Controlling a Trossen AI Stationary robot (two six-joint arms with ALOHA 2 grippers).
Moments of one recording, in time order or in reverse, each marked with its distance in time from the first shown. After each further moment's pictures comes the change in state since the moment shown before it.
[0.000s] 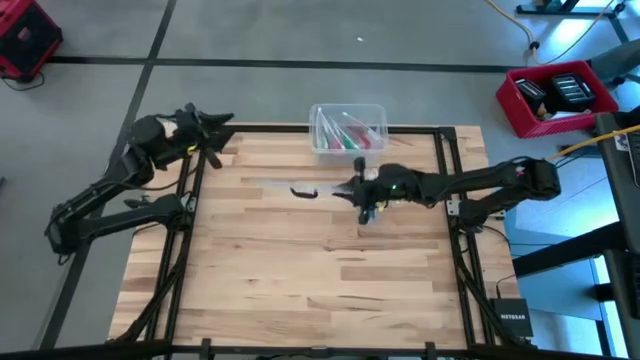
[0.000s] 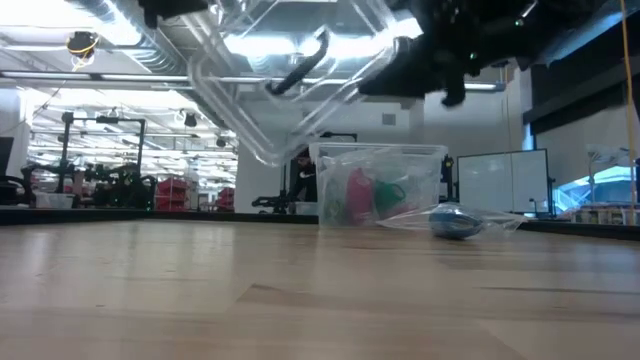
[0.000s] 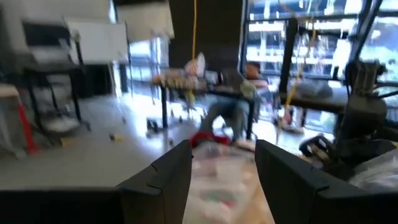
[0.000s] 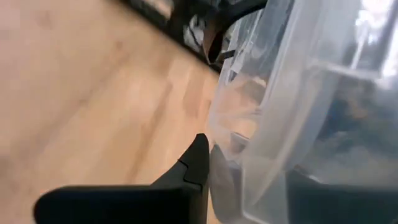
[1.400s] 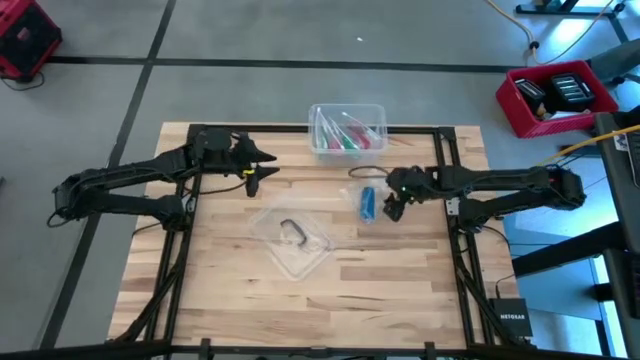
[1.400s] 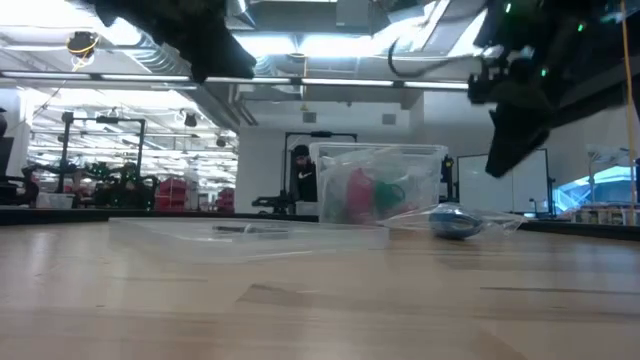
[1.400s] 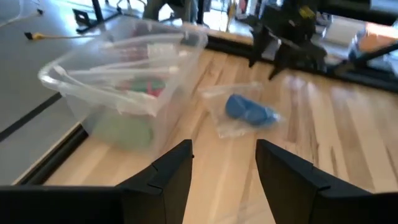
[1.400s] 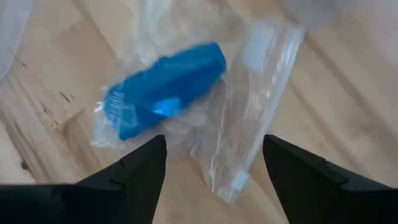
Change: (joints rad) left arm -0.263 0.348 -0.008 -0.103 0.002 -0.034; right arm -0.057 -0.272 -0.023 -1.038 0.193 1.078
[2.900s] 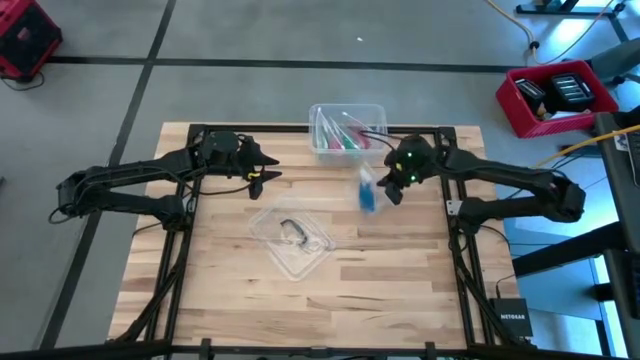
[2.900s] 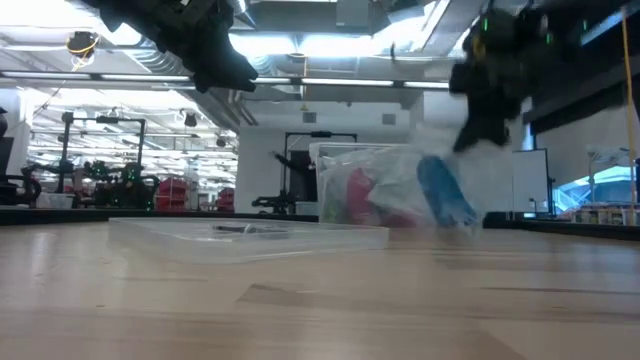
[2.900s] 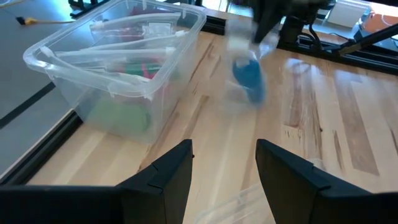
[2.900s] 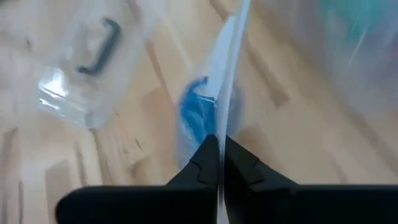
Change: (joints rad) left arm -0.008 0.048 0.000 -0.021 -0.002 0.019; right arm -0.332 -0.003 0.018 0.203 -0.491 -0.286
